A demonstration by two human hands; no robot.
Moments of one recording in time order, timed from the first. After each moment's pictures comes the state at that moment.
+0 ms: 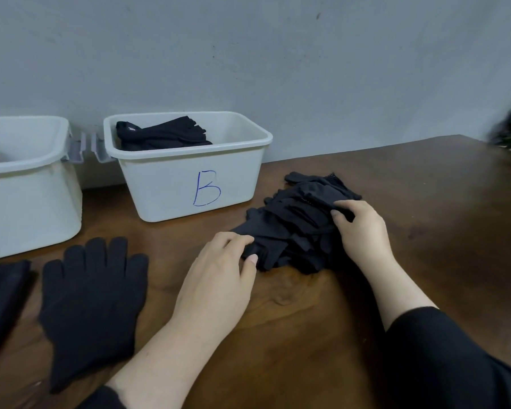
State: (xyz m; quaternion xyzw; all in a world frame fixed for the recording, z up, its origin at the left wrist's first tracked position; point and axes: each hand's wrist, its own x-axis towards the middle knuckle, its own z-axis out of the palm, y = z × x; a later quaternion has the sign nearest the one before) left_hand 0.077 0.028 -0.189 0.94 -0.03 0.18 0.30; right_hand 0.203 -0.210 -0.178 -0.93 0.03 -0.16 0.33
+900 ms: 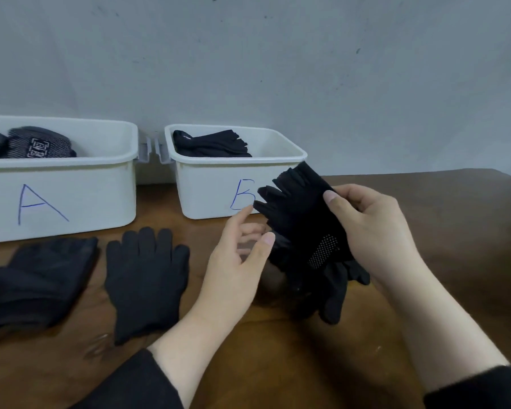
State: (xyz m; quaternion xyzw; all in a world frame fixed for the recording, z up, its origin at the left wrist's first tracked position) left_hand 0.055 0.041 -0.172 0.73 0.00 0.23 0.64; right_hand 0.100 -0.133 -0.080 -0.82 -0.15 -0.14 0.53
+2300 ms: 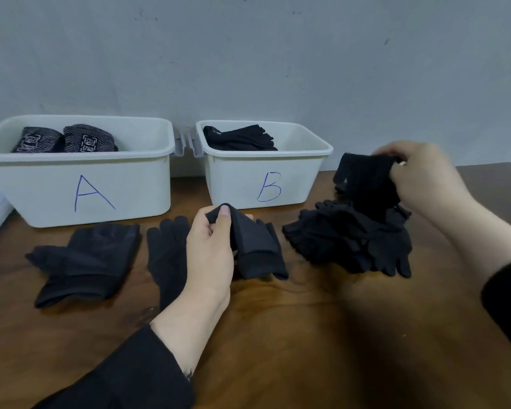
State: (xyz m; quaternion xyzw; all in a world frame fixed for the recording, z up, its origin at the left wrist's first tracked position) left_hand 0.037 0.081 -0.163 0.56 0.16 0.29 0.76; right_hand 0.166 -0.160 -0.042 -0.94 -0.12 -0.19 0.27
